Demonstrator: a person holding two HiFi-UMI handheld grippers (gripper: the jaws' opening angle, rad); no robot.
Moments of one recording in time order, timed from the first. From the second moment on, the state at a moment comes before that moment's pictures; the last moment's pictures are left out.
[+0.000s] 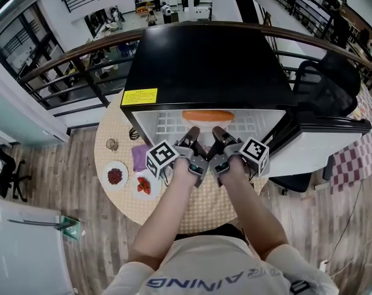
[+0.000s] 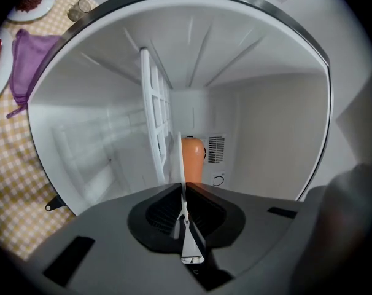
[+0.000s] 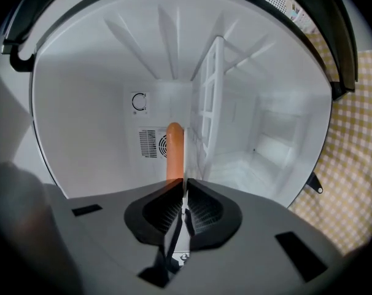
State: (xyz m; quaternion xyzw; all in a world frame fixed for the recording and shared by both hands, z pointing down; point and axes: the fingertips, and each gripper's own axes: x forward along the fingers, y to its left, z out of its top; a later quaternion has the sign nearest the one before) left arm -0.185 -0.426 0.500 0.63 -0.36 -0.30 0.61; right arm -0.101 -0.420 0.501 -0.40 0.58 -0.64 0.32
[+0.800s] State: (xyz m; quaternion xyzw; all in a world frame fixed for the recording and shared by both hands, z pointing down) left arm -0.190 -0.417 0.503 0.63 -0.36 -0.30 0.62; right arm -0.105 -0.415 0.504 -0.36 0.61 -0.64 0.30
